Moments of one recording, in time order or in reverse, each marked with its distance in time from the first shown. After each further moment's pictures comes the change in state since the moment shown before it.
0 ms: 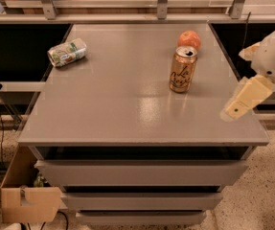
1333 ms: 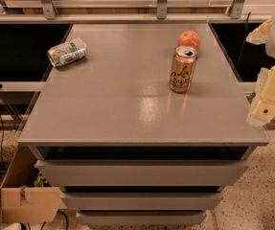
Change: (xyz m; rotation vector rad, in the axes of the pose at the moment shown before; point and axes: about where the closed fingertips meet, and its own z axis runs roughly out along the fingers) arm -0.015 0.036 -0.067 -0.016 0.230 -0.201
